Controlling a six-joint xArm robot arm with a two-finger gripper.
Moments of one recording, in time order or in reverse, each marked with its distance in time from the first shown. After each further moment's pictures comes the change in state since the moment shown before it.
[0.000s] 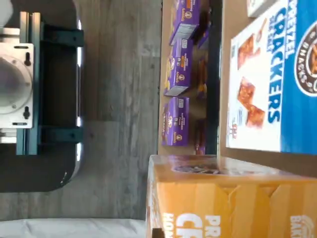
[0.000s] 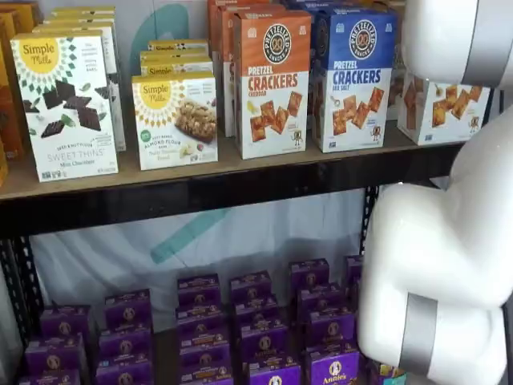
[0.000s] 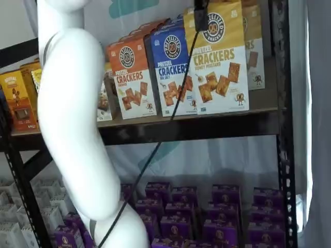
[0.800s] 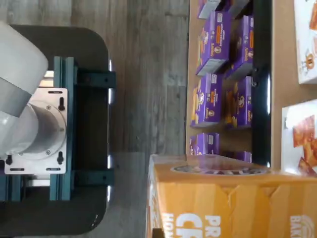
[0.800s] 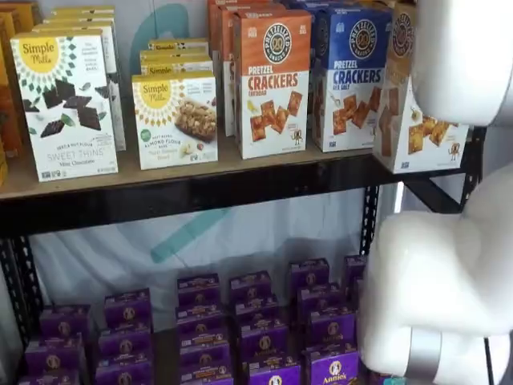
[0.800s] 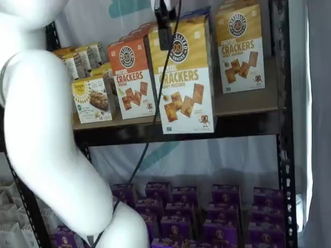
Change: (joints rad) arm 0.168 -0.247 0.256 -0.014 0.024 0.161
